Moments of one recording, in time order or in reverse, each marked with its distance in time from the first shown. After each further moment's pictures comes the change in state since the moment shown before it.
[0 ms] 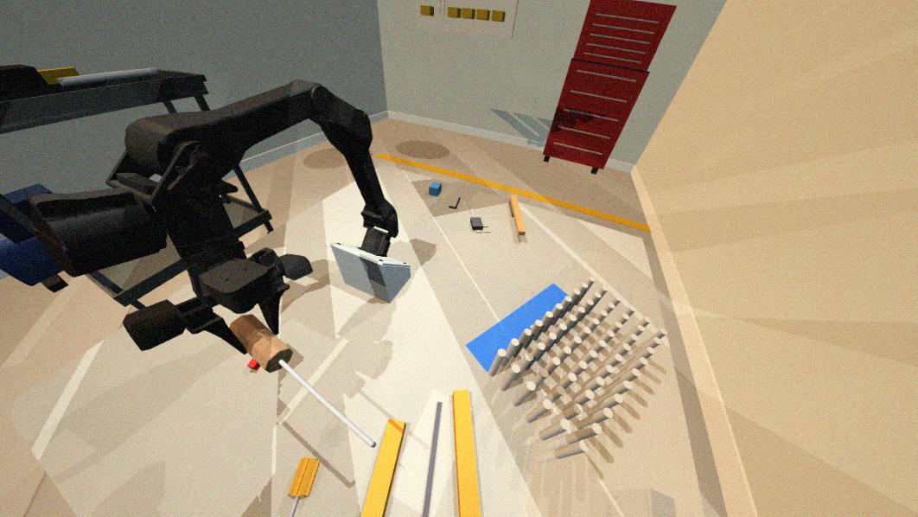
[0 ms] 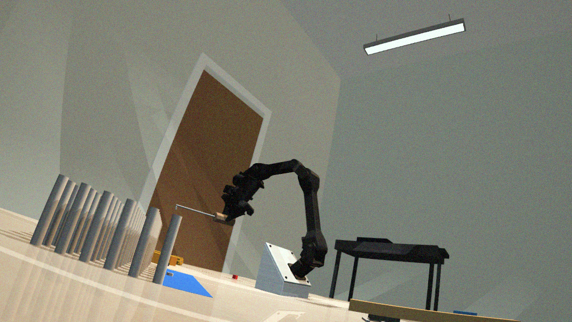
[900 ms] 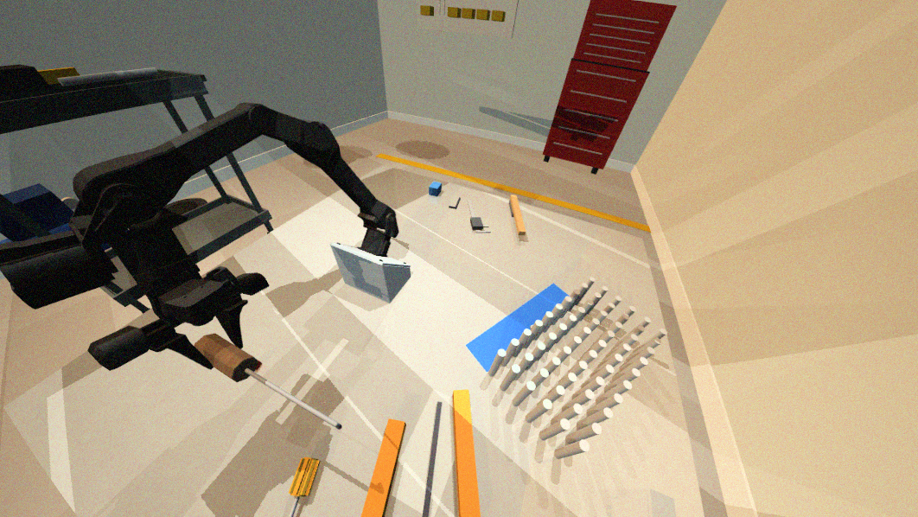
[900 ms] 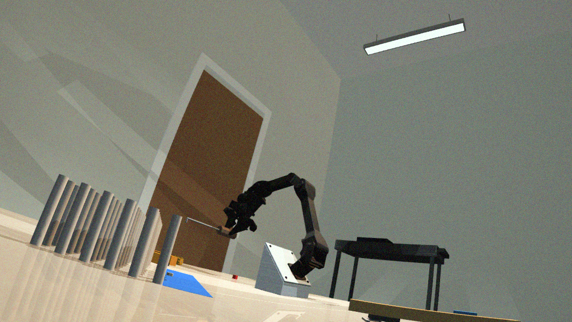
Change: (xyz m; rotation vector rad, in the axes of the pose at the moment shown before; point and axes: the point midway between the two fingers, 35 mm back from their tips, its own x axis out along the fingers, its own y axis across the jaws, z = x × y) arm 0.026 -0.033 -0.078 -0.141 -0.094 0.024
